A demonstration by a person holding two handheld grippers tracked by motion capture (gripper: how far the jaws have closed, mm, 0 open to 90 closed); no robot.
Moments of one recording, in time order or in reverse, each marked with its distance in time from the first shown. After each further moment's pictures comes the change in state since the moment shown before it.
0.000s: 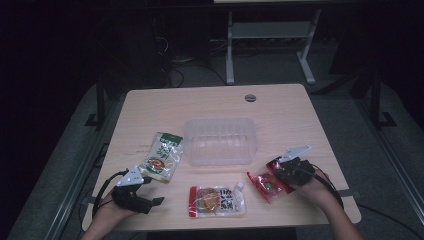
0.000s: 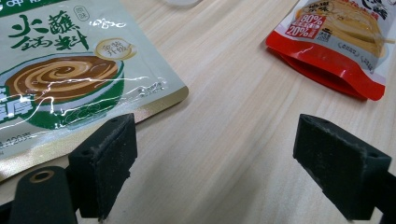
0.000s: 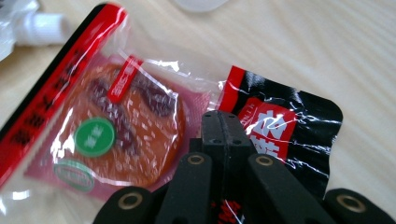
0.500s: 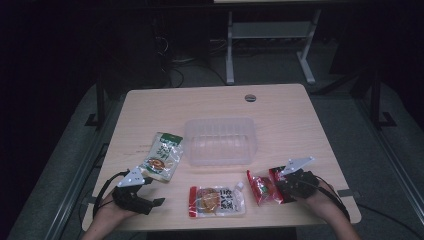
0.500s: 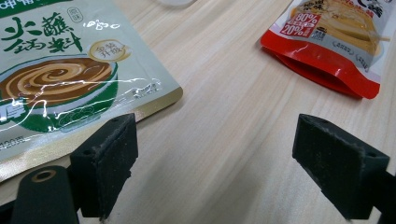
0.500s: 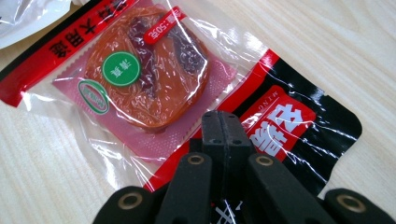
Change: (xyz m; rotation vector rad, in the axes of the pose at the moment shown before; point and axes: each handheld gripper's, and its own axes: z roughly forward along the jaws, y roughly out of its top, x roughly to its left) left arm -0.003 0.002 0.000 0.012 -0.009 0.010; right arm 0.023 -0.016 -0.012 0.035 0.015 -0.011
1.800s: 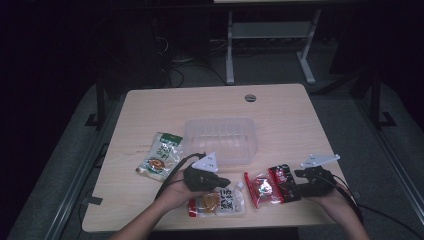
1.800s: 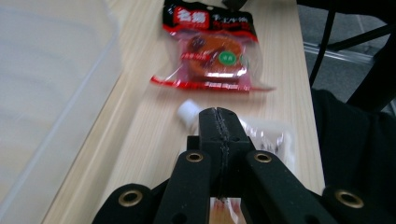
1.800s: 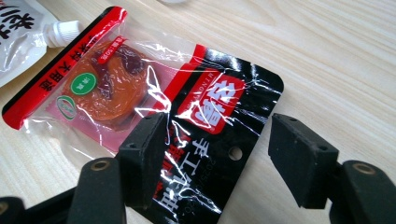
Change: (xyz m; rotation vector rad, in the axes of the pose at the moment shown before) left arm -0.079 0.143 0.114 -0.044 -0.351 0.277; right arm -0.020 -0.020 -0.029 -0.110 -0.049 0.199
